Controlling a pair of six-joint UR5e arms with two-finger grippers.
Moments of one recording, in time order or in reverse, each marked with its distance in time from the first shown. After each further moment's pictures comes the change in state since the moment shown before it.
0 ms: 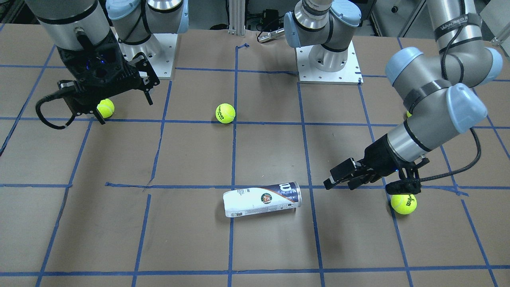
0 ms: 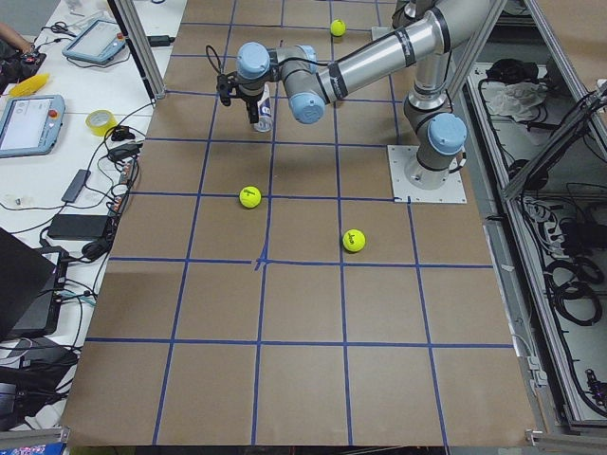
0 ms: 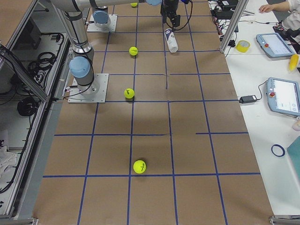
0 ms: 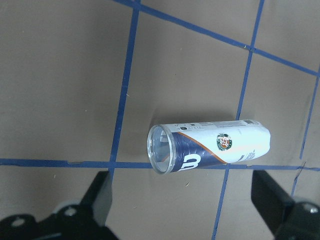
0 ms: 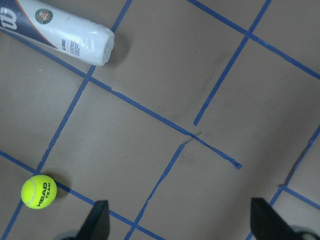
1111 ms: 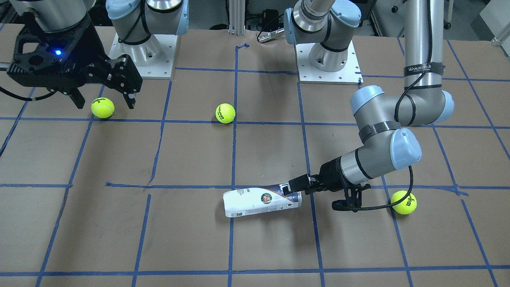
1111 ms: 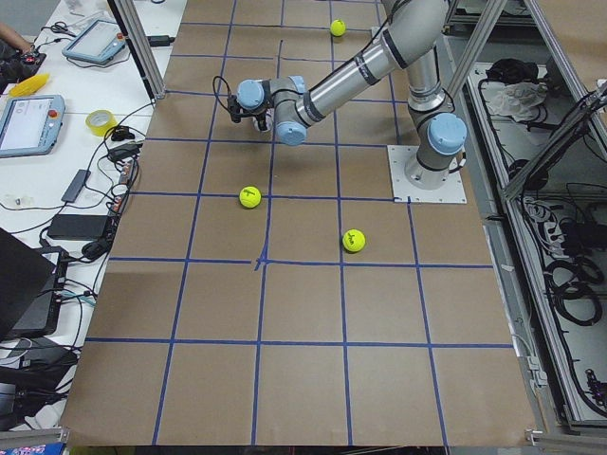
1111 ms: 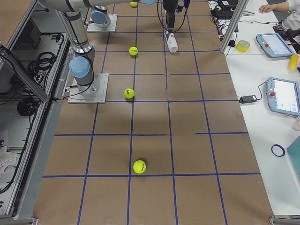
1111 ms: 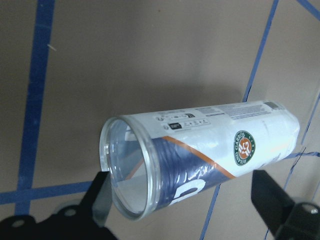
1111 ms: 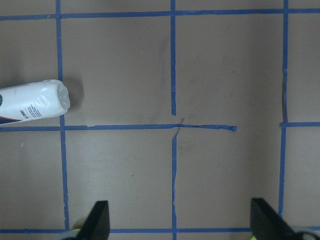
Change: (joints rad) left arm -0.106 -0.168 -0.048 0.076 -0.100 -0.061; right arm -0.059 -0.034 0.042 -0.015 -0.006 0.415
